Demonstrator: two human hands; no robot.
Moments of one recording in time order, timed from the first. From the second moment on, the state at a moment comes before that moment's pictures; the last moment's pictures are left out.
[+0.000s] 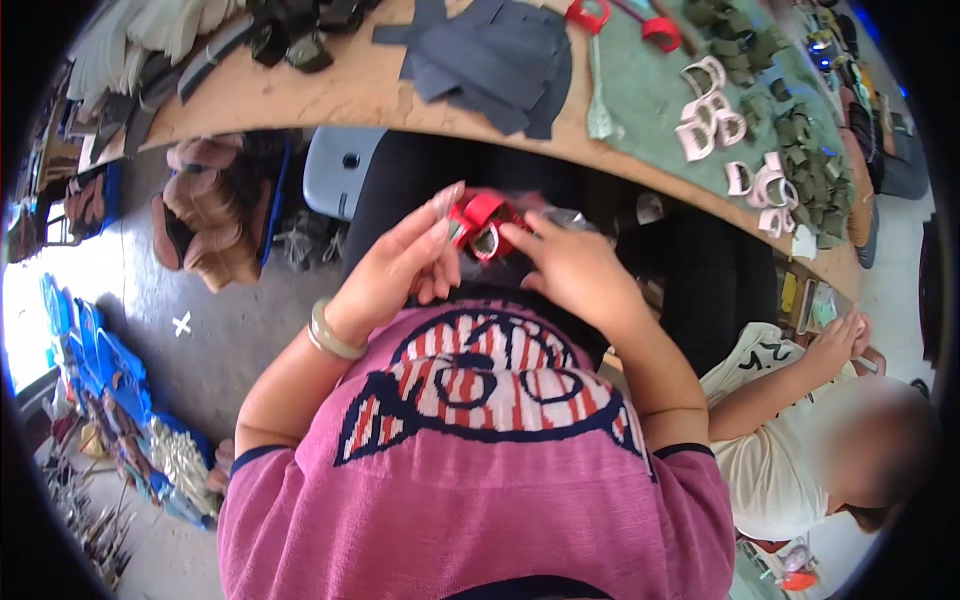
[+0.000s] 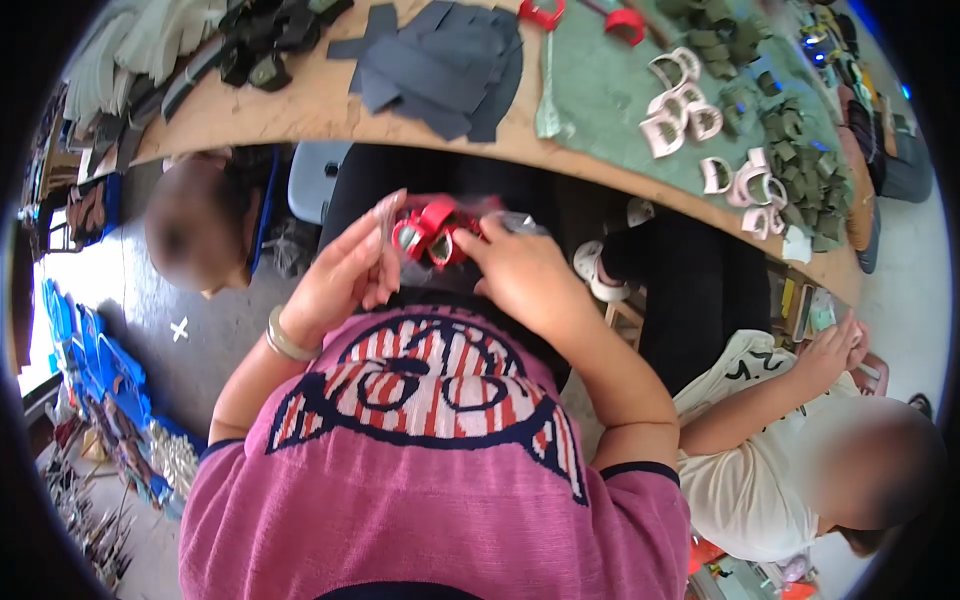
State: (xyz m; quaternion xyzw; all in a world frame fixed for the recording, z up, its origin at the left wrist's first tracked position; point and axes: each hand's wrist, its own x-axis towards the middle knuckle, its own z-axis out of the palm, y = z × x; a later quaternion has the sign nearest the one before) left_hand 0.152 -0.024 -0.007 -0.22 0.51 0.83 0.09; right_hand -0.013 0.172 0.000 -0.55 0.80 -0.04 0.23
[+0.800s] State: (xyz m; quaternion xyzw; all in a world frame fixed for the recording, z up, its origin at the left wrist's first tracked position) left_hand 0.159 -0.031 0.001 -0.22 0.52 0.82 0.07; right_hand -0.220 0.061 0.012 -0.50 0.80 -0.31 -0.12
